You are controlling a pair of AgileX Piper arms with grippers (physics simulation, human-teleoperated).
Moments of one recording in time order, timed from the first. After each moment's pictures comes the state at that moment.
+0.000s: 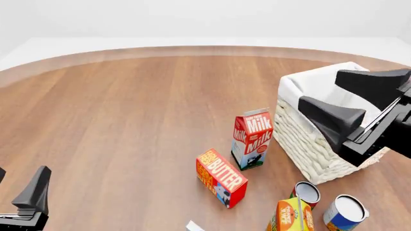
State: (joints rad) left arm 0.00 0.00 0.00 0.00 0.00; right arm 0.59 0.65 -0.75 0.31 -0.15
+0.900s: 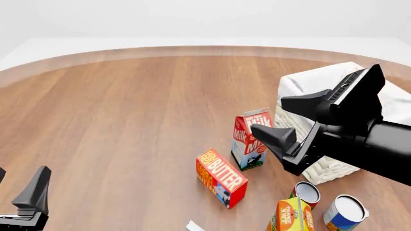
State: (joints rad) left arm 0.00 0.00 0.00 0.00 0.00; right arm 0.71 0.86 -0.75 0.32 -0.14
